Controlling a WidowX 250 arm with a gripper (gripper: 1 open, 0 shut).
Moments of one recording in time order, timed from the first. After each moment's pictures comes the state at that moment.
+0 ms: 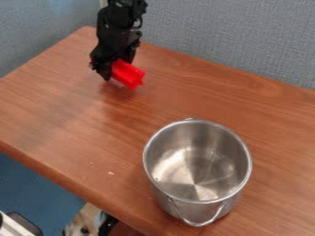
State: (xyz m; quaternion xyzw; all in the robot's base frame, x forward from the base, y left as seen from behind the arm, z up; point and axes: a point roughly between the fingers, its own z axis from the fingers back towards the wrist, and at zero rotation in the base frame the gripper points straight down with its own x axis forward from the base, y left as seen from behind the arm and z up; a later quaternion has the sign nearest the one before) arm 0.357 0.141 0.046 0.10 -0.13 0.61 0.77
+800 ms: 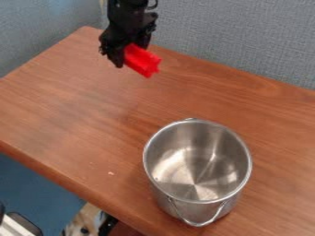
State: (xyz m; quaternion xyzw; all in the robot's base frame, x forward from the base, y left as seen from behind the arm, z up) arm 0.342 0.085 0.117 0.06 -0.16 0.57 0.80
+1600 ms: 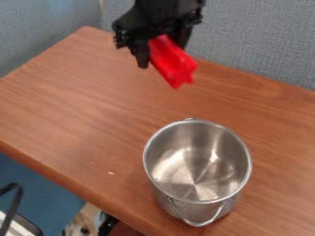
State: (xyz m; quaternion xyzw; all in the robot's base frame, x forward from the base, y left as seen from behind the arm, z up) arm 0.269 -0.006 0.162 0.03 -0.17 0.45 0.88
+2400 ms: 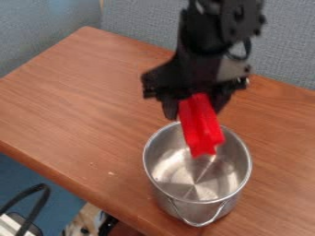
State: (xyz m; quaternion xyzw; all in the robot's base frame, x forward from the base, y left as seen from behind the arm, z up) arm 0.234 -0.062 0.126 0.05 -0.17 0.30 0.94
